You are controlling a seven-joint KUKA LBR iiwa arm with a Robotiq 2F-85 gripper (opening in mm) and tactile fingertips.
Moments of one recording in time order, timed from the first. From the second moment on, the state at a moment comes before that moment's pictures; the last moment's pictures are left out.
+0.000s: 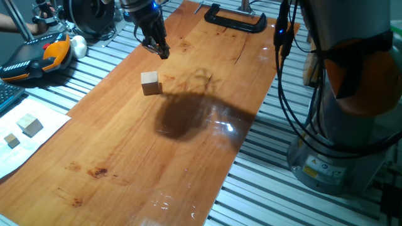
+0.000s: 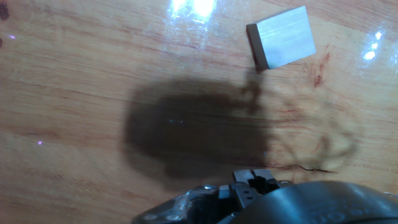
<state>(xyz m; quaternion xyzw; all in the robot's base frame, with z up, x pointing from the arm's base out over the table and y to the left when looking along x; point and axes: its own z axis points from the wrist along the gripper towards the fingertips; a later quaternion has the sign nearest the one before) 0.515 0.001 0.236 0.15 -0.98 0.05 0.12</state>
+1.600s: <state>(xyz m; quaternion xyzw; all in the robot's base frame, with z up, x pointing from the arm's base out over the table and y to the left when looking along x) 0.530 -0.002 0.228 0.16 -0.99 0.01 0.04</state>
